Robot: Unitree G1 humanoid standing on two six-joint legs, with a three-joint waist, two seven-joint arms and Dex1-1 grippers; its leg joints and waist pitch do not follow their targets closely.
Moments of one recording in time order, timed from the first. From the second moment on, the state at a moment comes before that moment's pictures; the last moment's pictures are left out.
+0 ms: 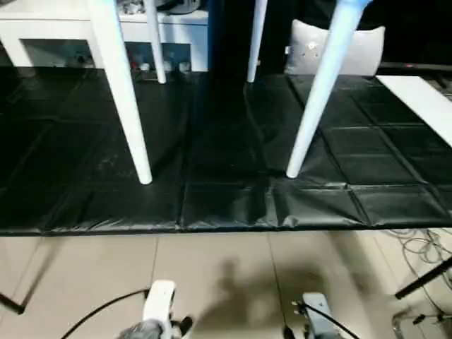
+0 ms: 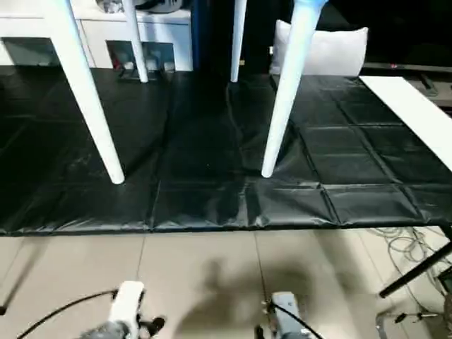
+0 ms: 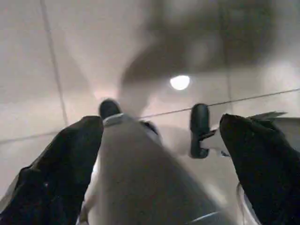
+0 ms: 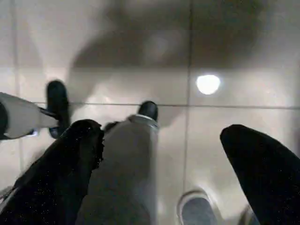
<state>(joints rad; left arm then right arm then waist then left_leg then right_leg) -0.17 0.10 -0.05 1.18 -0.10 0.10 -0.21 -0.18 -0.11 0.11 1.28 0.16 0.08 0.11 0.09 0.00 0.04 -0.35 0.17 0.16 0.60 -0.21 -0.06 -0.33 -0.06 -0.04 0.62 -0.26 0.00</state>
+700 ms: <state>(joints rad) -0.21 0.10 -0.04 1.23 -0.10 0.08 -0.21 -0.22 -0.11 0.06 1.31 0.16 0.09 0.11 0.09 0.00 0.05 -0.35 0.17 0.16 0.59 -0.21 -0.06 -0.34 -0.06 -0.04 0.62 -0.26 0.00</state>
